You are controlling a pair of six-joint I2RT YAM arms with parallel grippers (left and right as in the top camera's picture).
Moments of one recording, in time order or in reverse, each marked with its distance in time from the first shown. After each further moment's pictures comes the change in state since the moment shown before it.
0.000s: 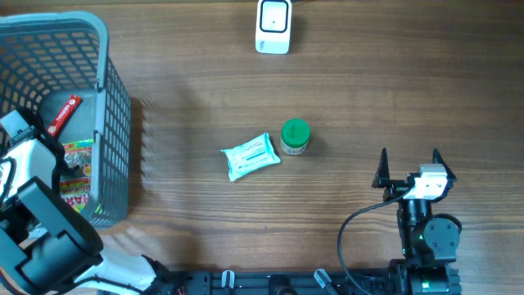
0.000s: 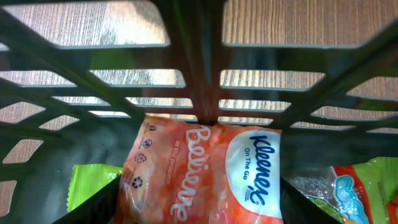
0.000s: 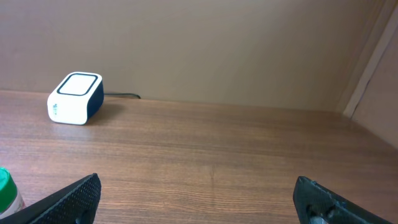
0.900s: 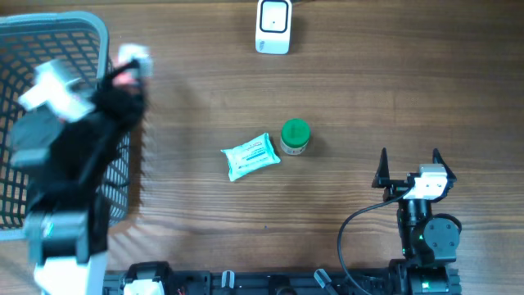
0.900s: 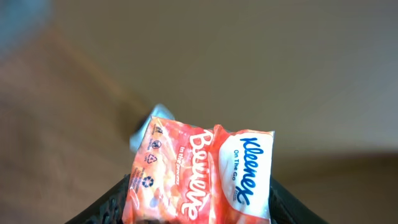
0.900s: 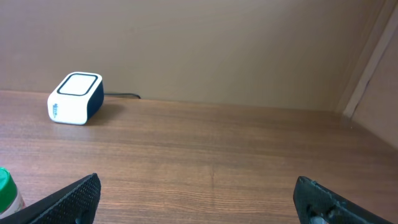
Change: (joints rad) left arm -0.649 -0.825 0.056 0.129 0.864 0.021; right arm 0.000 0.000 0.000 0.000 0.000 0.000
